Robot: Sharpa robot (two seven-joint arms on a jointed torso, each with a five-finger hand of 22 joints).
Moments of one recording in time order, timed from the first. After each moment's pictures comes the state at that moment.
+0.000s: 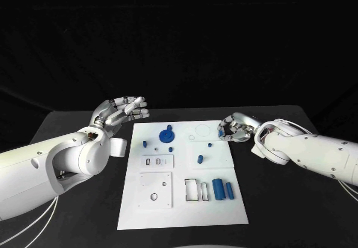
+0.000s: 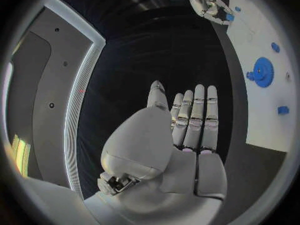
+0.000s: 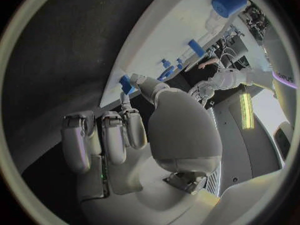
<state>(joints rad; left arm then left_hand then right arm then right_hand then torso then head) 1.15 -0.94 0.02 1.64 -0.03 -0.43 0.44 1.63 0.17 -0.40 0.26 0.24 0.77 0.20 0.27 0.31 0.99 0.18 0.07 0.07 0.94 0.14 0.27 0.36 0.17 0.81 0.25 0.33 0.11 1.19 -0.83 -0.13 1.27 -1.15 -0.32 0.09 1.24 -0.20 0.52 -0.04 0.27 0.88 0.14 0.15 0.48 1.46 0.05 1.44 1.31 1.47 -0.01 1.56 1.31 0.01 1.47 0.10 1.54 1.31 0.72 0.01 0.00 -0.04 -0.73</state>
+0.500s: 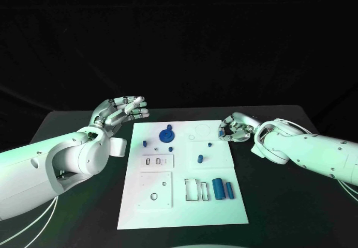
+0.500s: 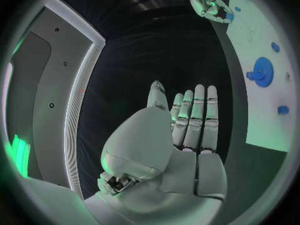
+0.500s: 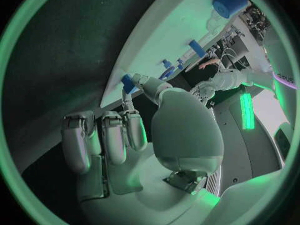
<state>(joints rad) 1.15 -0.94 0.02 1.64 -0.03 -0.43 0.44 1.63 0.17 -0.40 0.26 0.24 0.77 0.20 0.27 0.31 0.99 0.18 0.07 0.07 0.94 0.14 0.27 0.36 0.17 0.81 0.25 0.33 0.11 1.19 -0.82 -0.13 1.27 -1.16 -0.32 0.09 1.21 -0.20 0.57 -0.04 0.27 0.99 0.12 0.20 0.48 1.47 0.05 1.46 1.31 1.47 -0.01 1.56 1.31 0.01 1.47 0.10 1.55 1.31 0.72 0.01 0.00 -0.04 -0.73</state>
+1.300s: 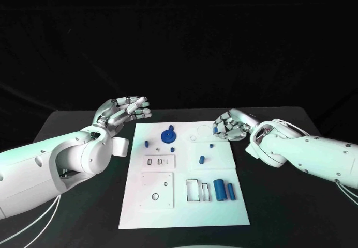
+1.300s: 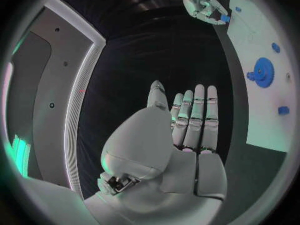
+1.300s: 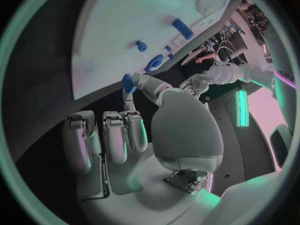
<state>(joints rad) 1.15 -0.94 0.02 1.64 -0.03 -0.43 0.44 1.63 0.17 -0.40 0.25 0.24 0.77 0.20 0.27 0.31 0.99 0.18 0.07 0.07 0.94 0.14 0.27 0.36 0.17 0.81 0.25 0.33 0.11 1.22 -0.83 -0.12 1.42 -1.16 -0.44 0.02 1.22 -0.16 0.59 -0.05 0.25 1.02 0.10 0.22 0.49 1.47 0.03 1.48 1.31 1.47 -0.03 1.56 1.31 0.01 1.47 0.09 1.57 1.31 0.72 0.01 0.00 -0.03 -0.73</state>
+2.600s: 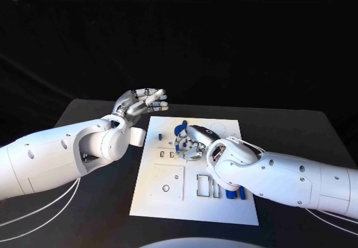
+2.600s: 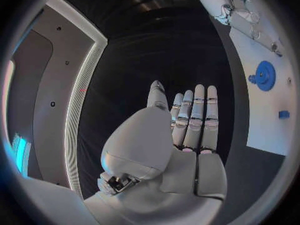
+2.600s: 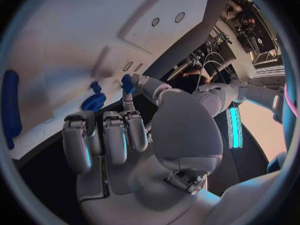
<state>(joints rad) 1.15 -0.92 0.02 1.63 -0.02 -0.42 0.44 1.63 0.17 -0.41 0.26 0.24 0.77 0.20 0.27 0.31 0.99 0.18 0.07 0.07 0.94 0.14 0.27 0.36 0.17 0.81 0.25 0.33 0.11 1.14 -0.52 -0.14 1.54 -1.39 -0.46 -0.33 1.21 -0.15 0.59 -0.05 0.25 1.01 0.11 0.22 0.49 1.47 0.03 1.47 1.31 1.47 -0.03 1.56 1.31 0.01 1.47 0.09 1.57 1.31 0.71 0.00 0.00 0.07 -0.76</state>
